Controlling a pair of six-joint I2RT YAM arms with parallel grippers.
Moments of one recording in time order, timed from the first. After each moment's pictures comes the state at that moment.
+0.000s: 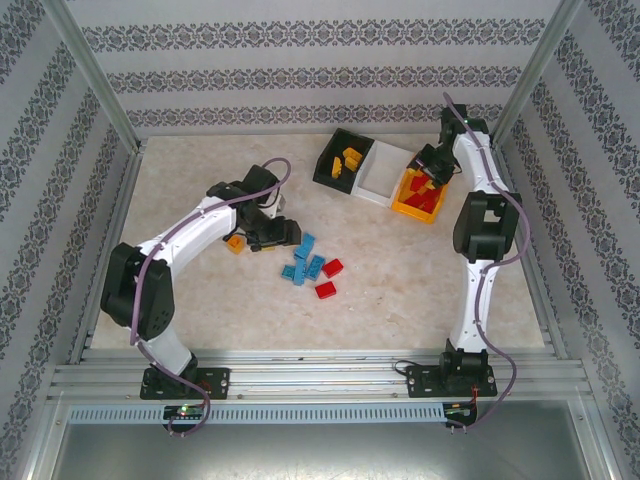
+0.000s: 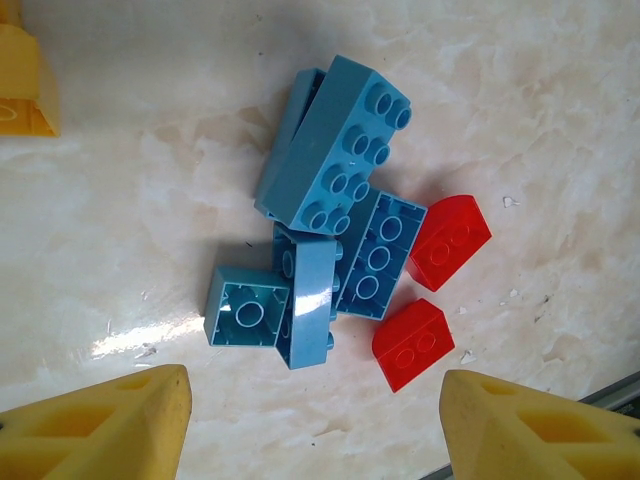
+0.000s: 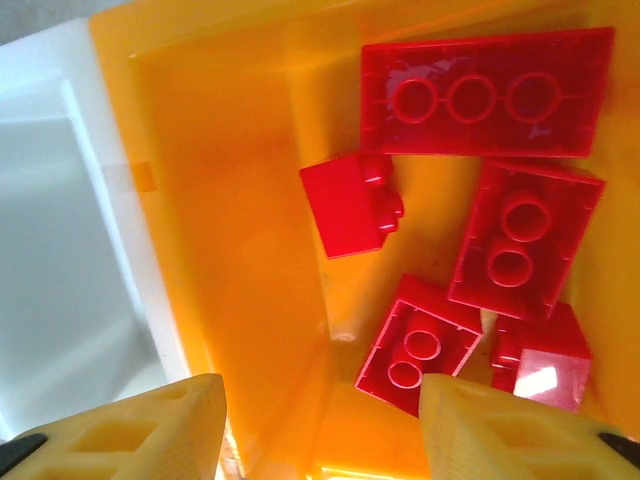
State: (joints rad) left arm -0.42 1.70 1.35 -0.90 0.34 -0.50; right arm -0.08 2.35 2.23 -1.18 -0.28 0.61
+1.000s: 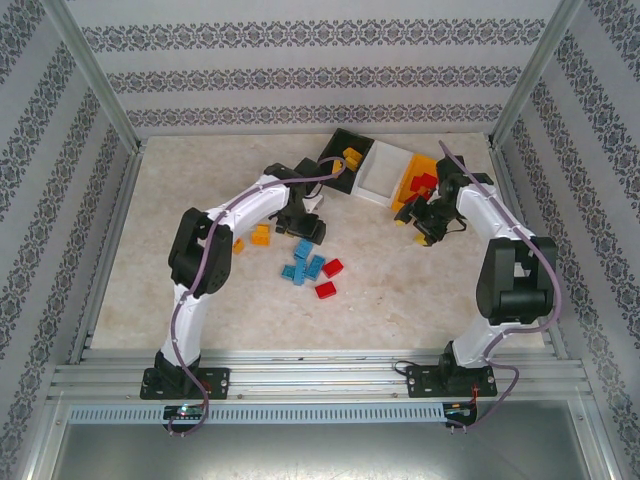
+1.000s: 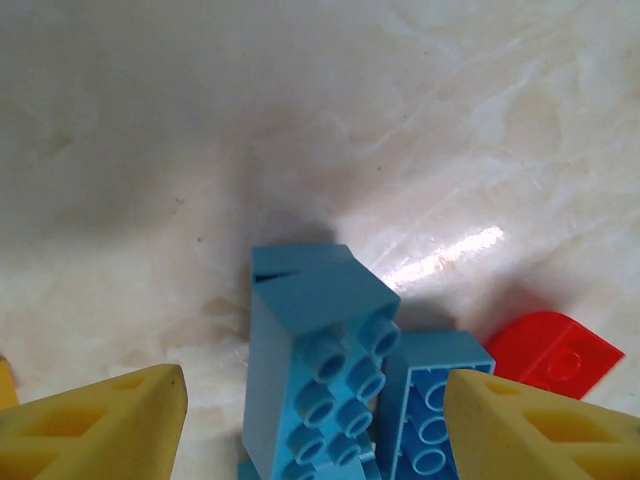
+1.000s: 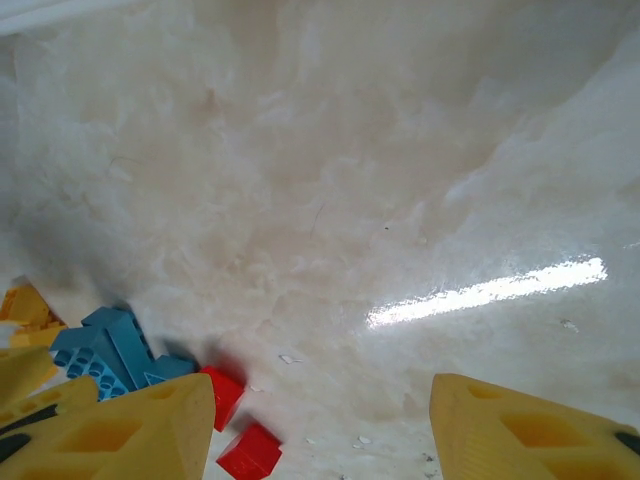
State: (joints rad) left arm -0.53 2.17 1.85 -1.12 0.14 -0.19; right arm 0.00 1.70 1.29 -0.95 -0.44 0.64
